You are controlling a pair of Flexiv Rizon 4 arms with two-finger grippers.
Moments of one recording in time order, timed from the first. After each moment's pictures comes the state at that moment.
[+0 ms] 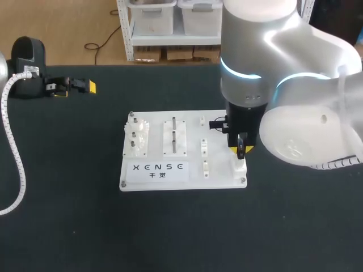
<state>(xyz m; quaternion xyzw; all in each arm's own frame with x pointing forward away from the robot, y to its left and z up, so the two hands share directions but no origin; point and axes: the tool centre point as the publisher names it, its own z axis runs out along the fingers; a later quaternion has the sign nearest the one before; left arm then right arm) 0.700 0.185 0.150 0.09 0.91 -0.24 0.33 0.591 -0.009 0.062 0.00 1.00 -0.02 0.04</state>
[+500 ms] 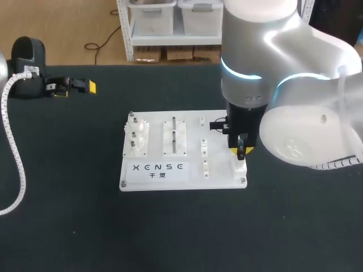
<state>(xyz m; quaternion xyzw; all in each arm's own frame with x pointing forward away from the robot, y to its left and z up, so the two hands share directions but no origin) 0.700 0.185 0.150 0.09 0.91 -0.24 0.33 0.589 -0.010 0.059 0.01 1.00 -0.02 0.04</state>
